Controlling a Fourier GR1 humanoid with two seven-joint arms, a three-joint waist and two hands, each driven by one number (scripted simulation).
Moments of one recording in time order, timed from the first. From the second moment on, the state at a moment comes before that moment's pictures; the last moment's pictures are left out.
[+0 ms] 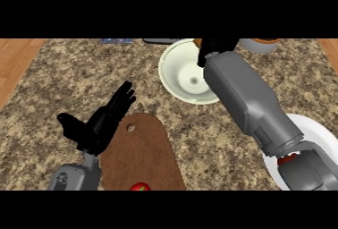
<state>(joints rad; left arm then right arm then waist) -0.16 0.02 -0.11 -1.56 0.15 -0.11 0.19 -1.26 -0.09 0.27 -0.39 1.01 -0.29 0.93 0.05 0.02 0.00</state>
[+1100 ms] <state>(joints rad) -0.12 0.03 -0.09 -1.56 0.16 -0.12 0.17 -1.02 -0.02 0.08 -0.73 0.67 -0.96 0.40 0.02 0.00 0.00</state>
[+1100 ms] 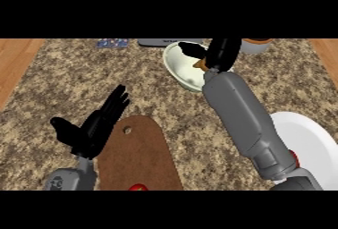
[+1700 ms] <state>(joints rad) -0.09 0.04 -0.06 -1.56 0.16 -0.10 0.17 -0.55 -0.01 0.57 -1.32 0.72 -1.11 0.45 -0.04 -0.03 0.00</state>
